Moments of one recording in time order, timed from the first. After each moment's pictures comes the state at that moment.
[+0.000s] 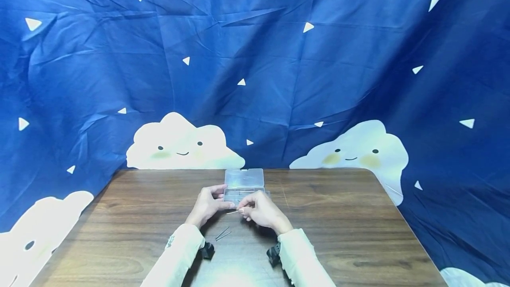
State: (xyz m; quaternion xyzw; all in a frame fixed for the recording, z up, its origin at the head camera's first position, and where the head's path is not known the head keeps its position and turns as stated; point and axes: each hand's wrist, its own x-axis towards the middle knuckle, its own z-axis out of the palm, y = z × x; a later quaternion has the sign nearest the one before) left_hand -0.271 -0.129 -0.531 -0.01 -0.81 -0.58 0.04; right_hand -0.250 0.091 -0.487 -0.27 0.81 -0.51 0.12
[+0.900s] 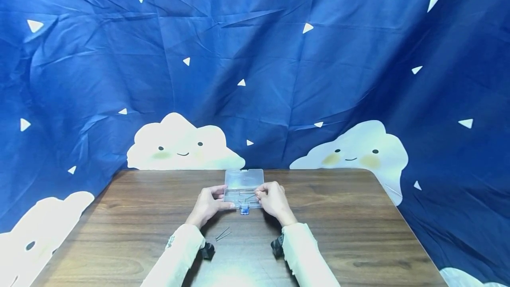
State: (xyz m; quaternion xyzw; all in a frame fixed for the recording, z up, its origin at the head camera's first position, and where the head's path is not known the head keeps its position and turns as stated) left_hand -0.270 -0.128 -0.530 0.00 -0.81 -0.59 0.03; right_hand -0.274 0.106 -0.491 -0.11 0.87 -0.49 -0.03
